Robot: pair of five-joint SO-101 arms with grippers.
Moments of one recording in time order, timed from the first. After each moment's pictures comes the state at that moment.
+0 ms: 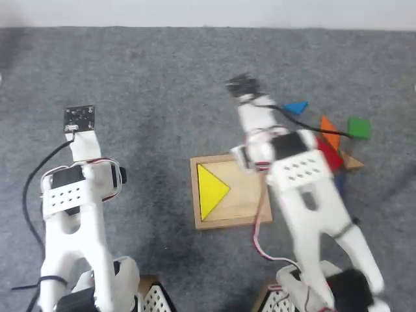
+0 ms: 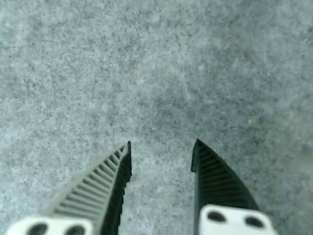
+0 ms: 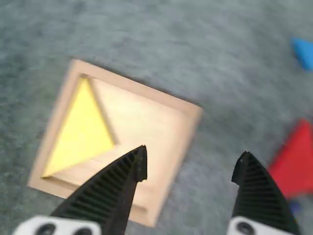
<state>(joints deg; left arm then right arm) -23.6 -29.8 56.0 57.7 -4.1 -20.2 -22.3 27.1 69.0 6.7</state>
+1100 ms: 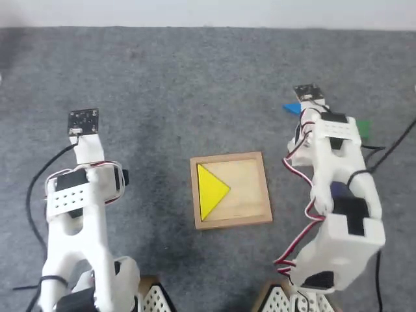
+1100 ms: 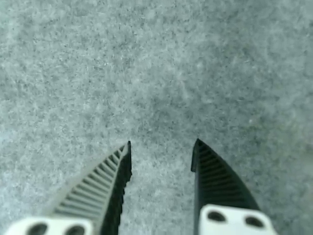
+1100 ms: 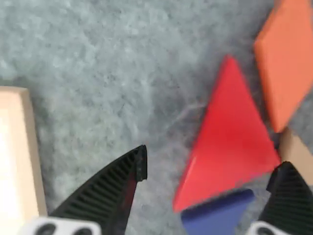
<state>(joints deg) -23.0 -29.8 58.9 53.9 -4.0 2.5 15.3 15.7 61.3 15.8</state>
